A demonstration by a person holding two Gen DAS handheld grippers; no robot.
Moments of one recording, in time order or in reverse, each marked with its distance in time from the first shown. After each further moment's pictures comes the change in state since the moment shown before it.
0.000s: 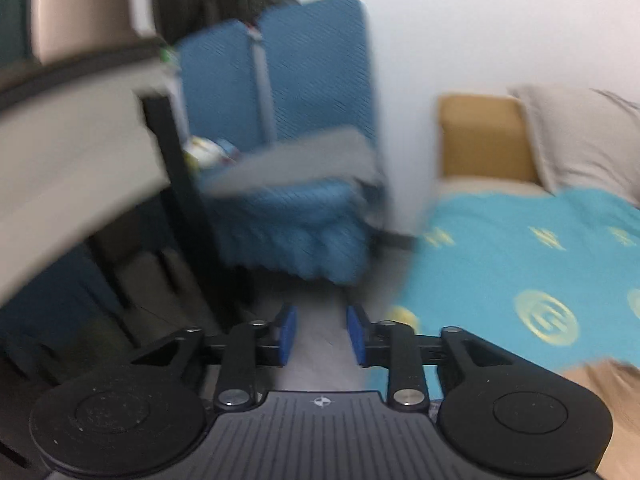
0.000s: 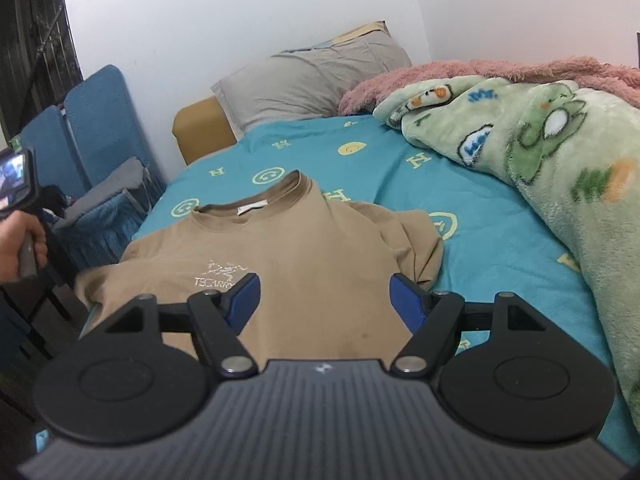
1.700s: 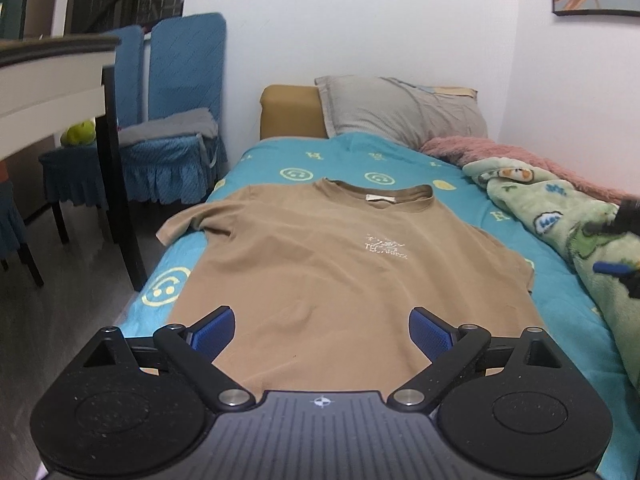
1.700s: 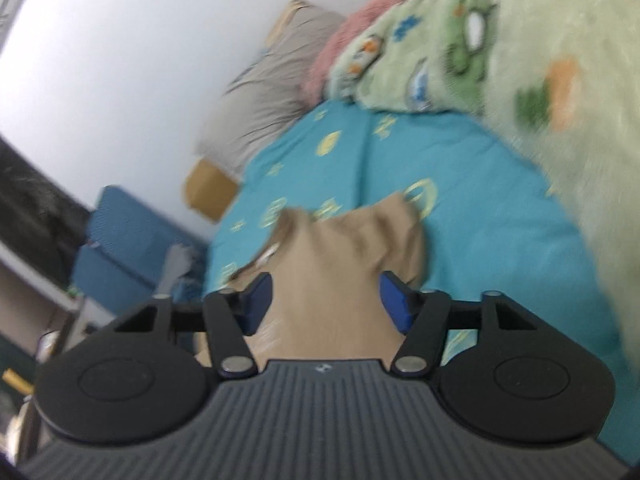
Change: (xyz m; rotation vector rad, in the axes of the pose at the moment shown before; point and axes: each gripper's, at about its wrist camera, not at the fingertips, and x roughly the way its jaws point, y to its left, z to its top) left arm -0.326 -0.005 -0.241 0.035 -0.025 -0.418; right arm 0.026 -0.138 0.036 0.559 0.101 0.176
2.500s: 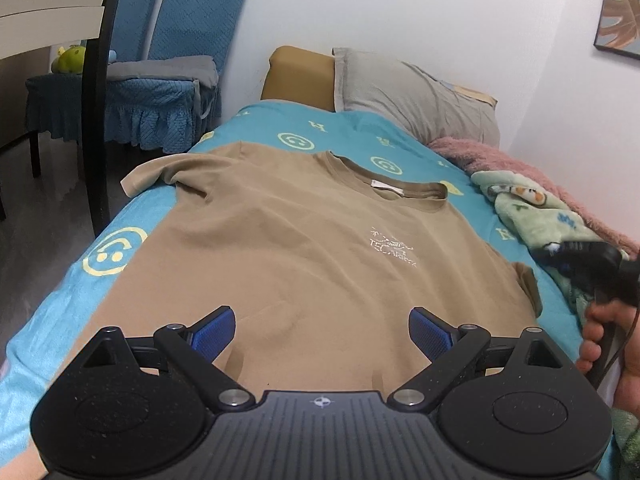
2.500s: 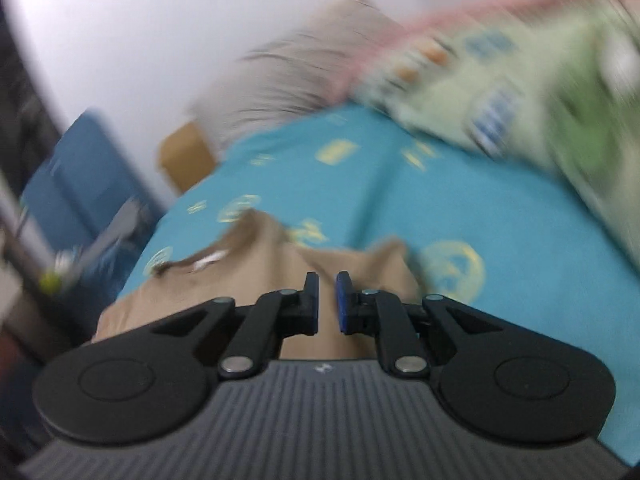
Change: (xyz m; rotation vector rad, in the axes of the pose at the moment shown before) left arm 0.088 0.021 0.004 -0.168 0.058 -0.080; right arm 0.121 0.054 -0.011 -0.495 -0.065 0.007
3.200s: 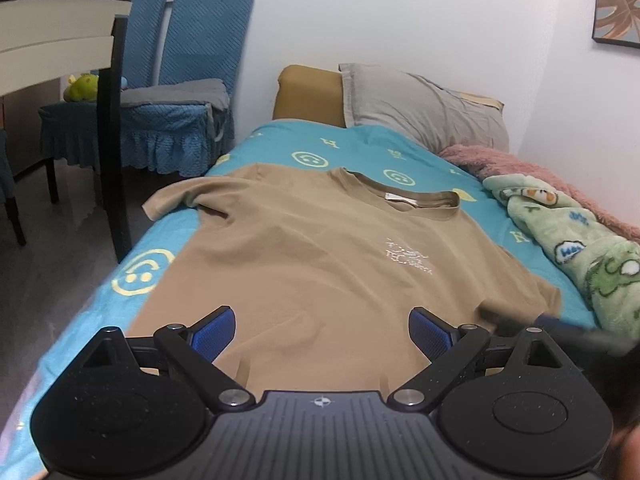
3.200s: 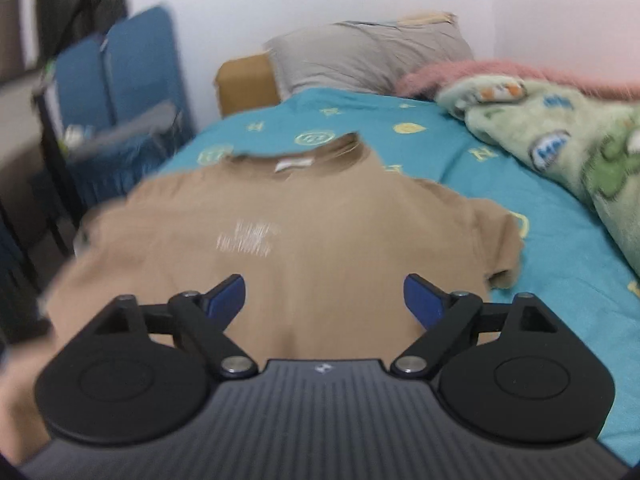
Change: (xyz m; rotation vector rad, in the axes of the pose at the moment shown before) left arm -0.020 0.002 -0.001 0.055 -0.051 0.076; right arm -0.041 0.114 -0.108 -0.319 0.116 -0.110
